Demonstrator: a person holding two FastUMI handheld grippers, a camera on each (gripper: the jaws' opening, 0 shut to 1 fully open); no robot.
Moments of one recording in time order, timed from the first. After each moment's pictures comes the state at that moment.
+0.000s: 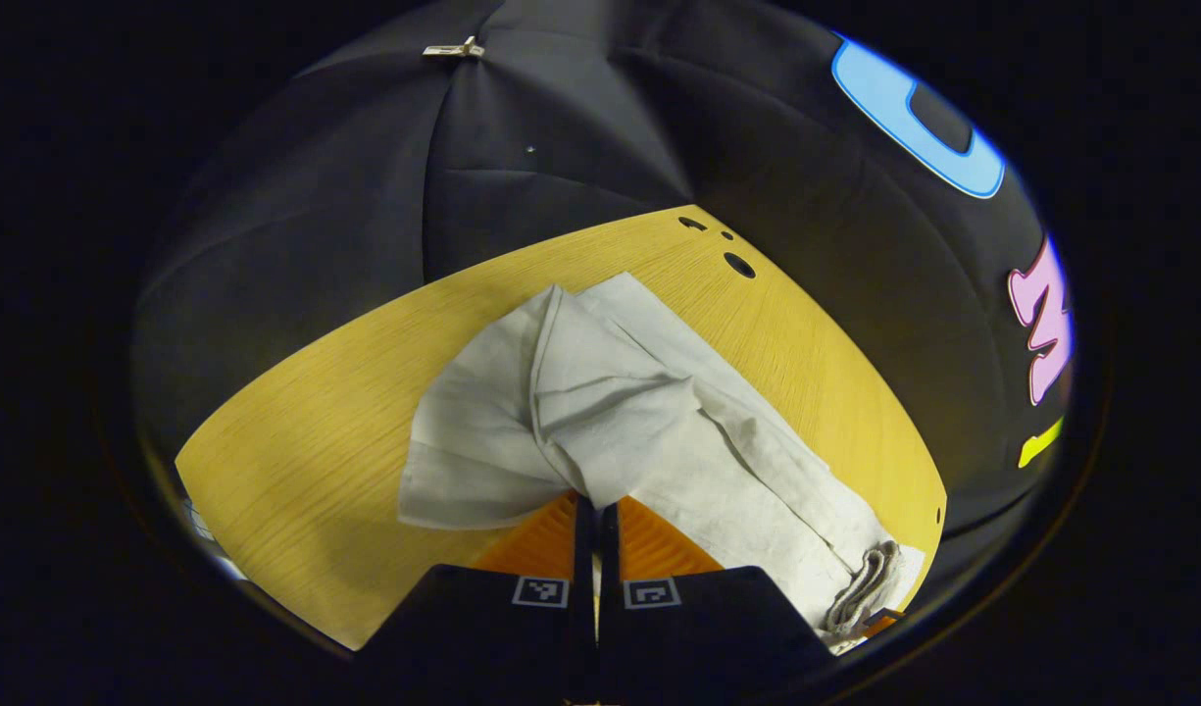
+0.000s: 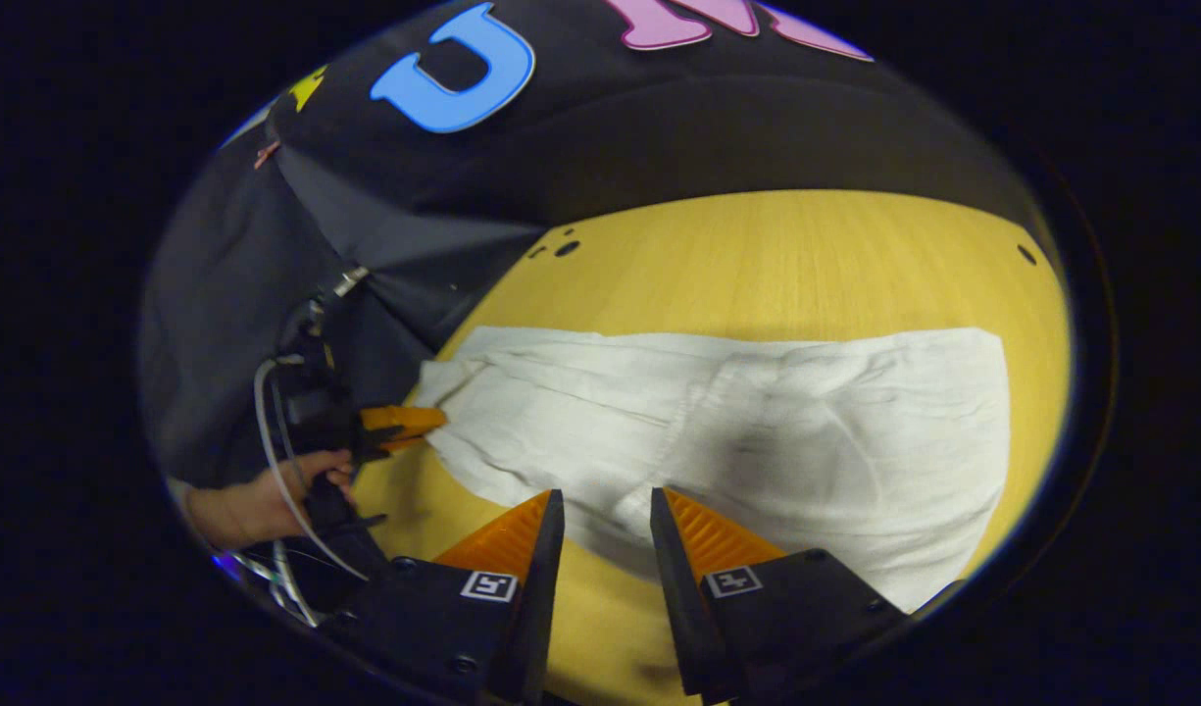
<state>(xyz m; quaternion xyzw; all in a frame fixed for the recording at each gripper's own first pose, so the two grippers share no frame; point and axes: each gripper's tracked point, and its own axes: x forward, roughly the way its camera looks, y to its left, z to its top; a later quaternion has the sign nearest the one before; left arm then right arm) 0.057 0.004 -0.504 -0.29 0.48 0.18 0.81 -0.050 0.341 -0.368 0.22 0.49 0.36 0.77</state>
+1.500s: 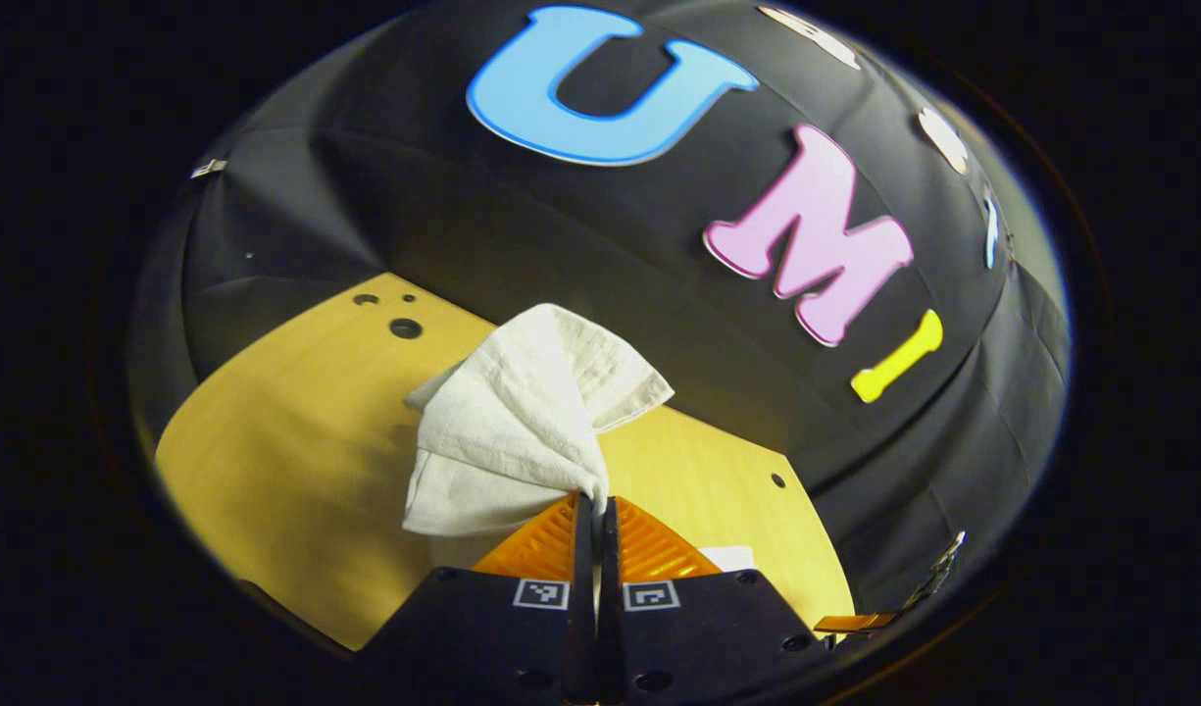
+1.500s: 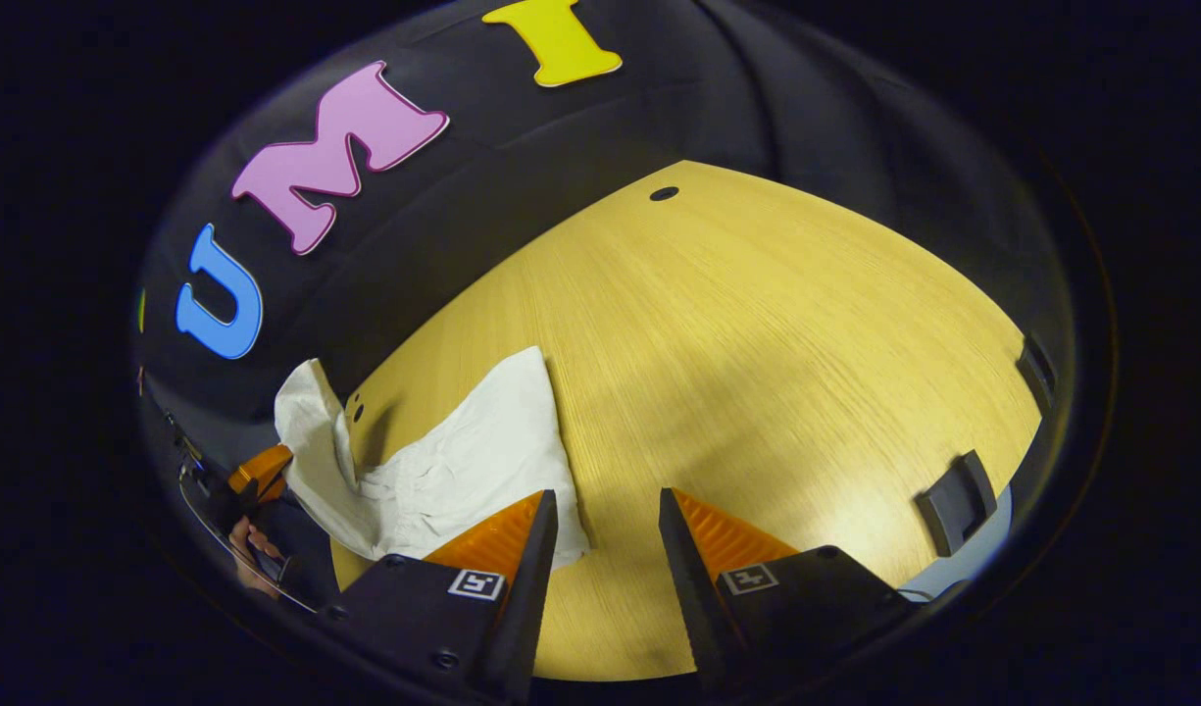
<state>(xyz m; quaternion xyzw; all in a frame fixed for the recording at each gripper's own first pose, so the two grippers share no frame) 0.150 -0.251 -0.342 -0.25 0.36 -0.14 0.89 -0.054 0.006 -0.401 0.30 0.48 -0.01 0.82</state>
